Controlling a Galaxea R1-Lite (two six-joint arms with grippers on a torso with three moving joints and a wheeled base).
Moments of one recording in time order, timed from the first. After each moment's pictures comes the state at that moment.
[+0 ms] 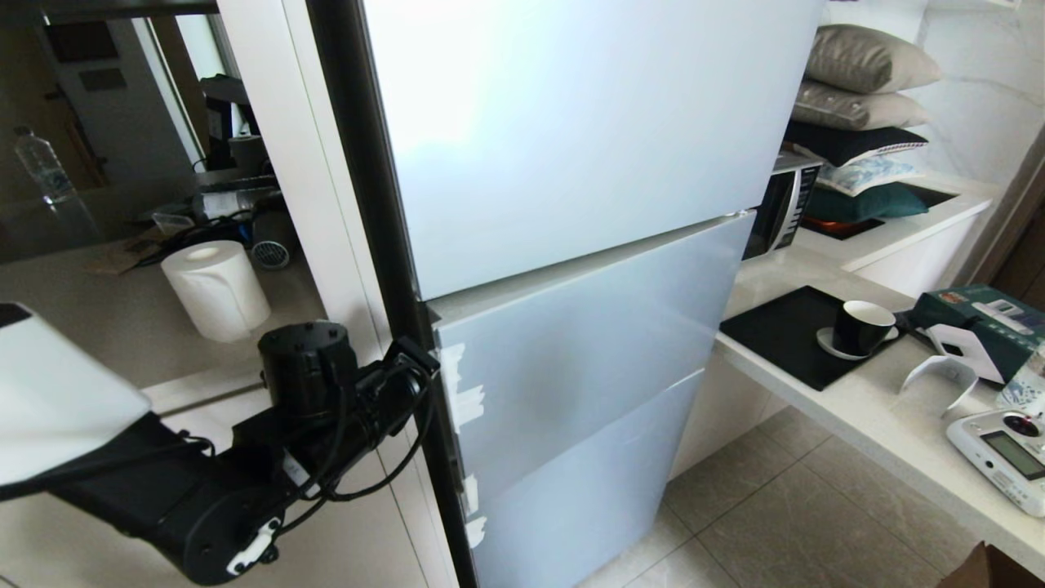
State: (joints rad) left arm -0.51 1.92 -0.62 -1.14 0.13 -1.01; right arm 0.00 0.00 0.00 0.00 0.00 -0.01
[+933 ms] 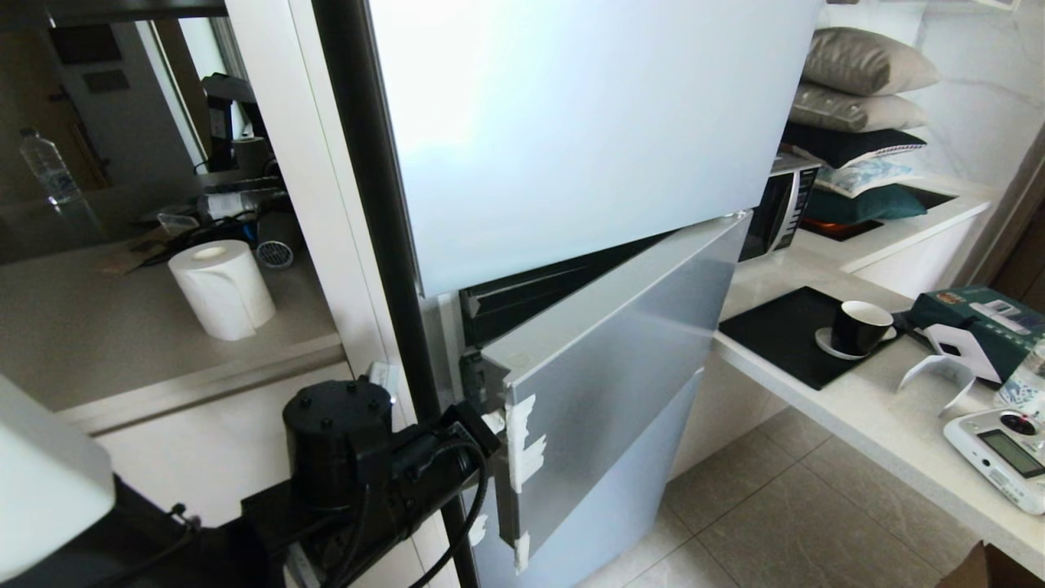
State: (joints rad) left arm -0.75 1.85 -0.51 -1.14 0.14 -1.00; right arm 0.00 0.00 0.00 0.00 0.00 -0.01
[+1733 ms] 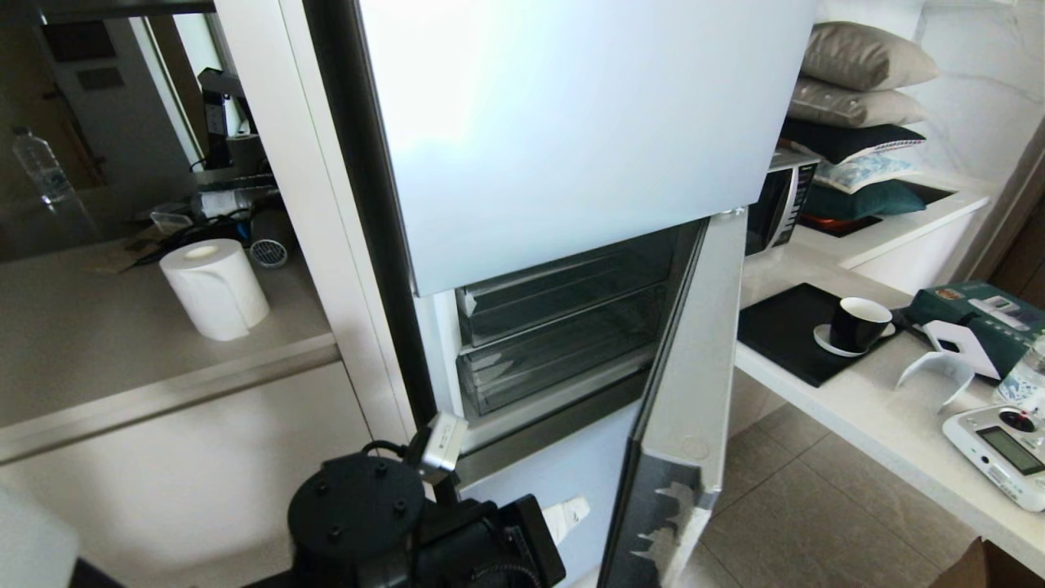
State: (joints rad) left arm -0.97 1.78 -0.42 -1.14 0.05 -0.94; right arm 0.00 0.00 0.00 0.00 0.00 -0.01
